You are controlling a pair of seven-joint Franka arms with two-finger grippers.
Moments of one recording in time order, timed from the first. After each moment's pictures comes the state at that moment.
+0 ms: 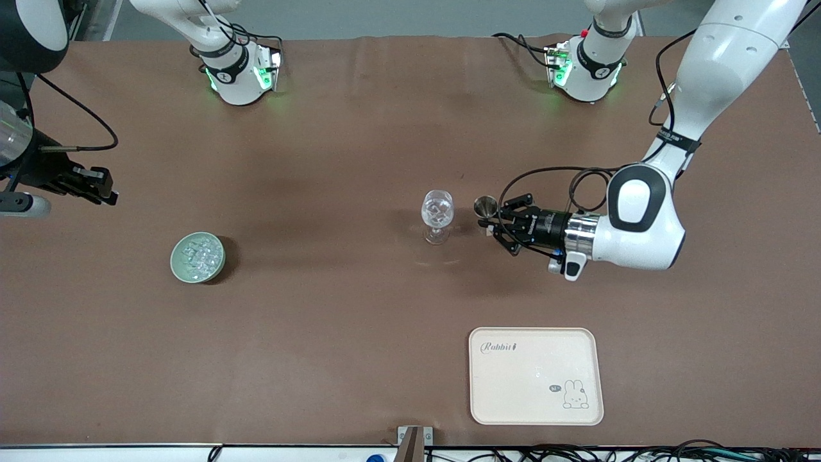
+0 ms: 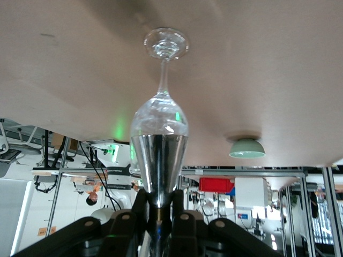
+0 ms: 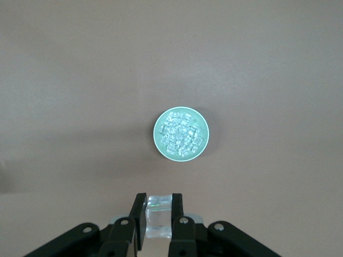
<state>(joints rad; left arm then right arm) 0.23 0.54 -0.60 -1.80 -0.88 1.95 -1.07 0.04 0.01 -0.05 -1.67 0.02 1.68 0.05</state>
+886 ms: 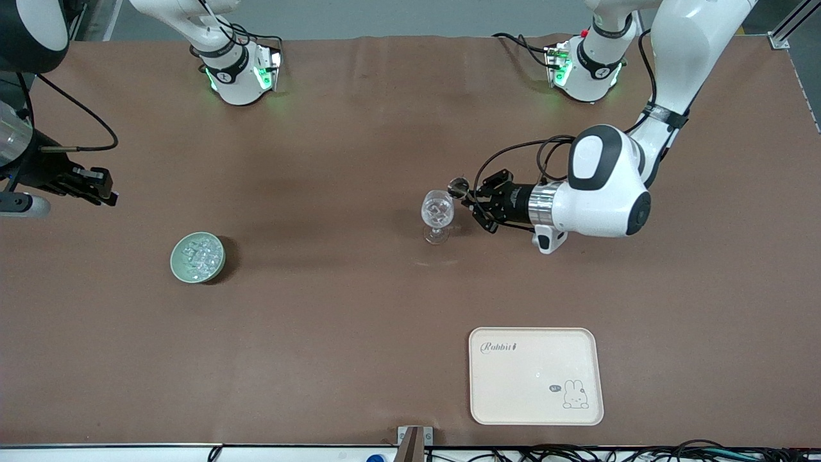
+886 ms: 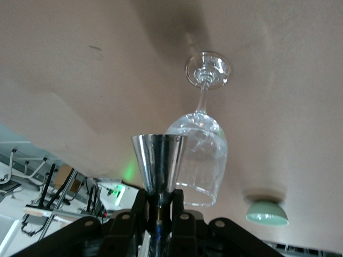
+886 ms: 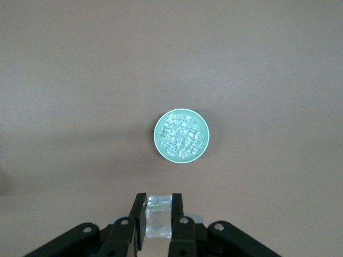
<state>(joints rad) 0.09 0.43 -0.60 -1.84 -0.67 2.04 -1.42 0.04 0.01 -0.05 -1.67 0.02 1.69 0.05</state>
